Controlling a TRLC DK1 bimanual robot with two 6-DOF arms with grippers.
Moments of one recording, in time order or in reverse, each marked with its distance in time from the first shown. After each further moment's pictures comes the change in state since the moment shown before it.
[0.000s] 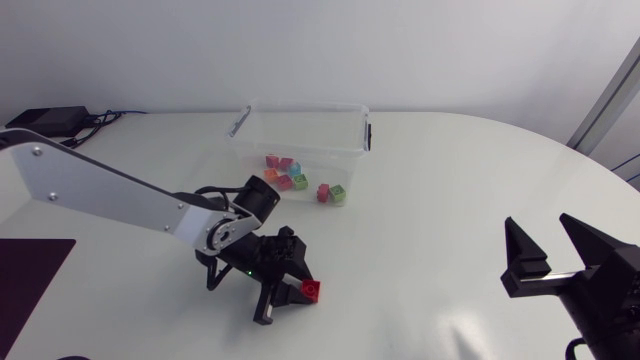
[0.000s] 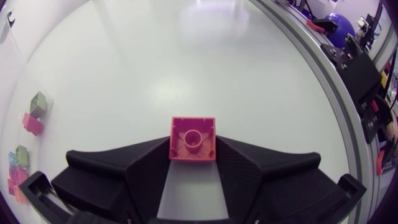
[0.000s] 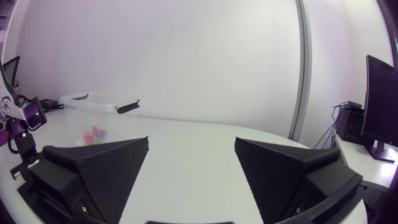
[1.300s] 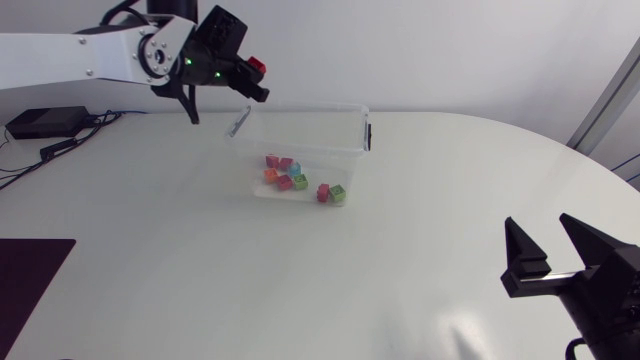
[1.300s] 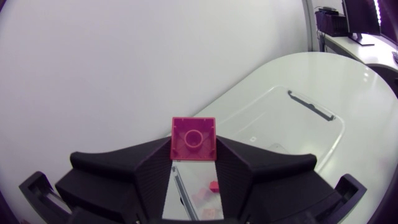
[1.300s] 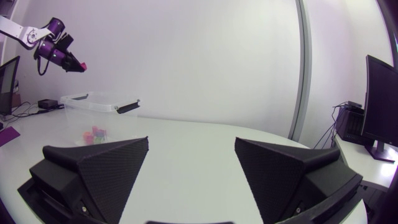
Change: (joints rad) left arm 0.282 -0.054 0.680 0.084 -0.541 -0.607; right arm 0.000 0.000 0.000 0.000 0.000 0.000
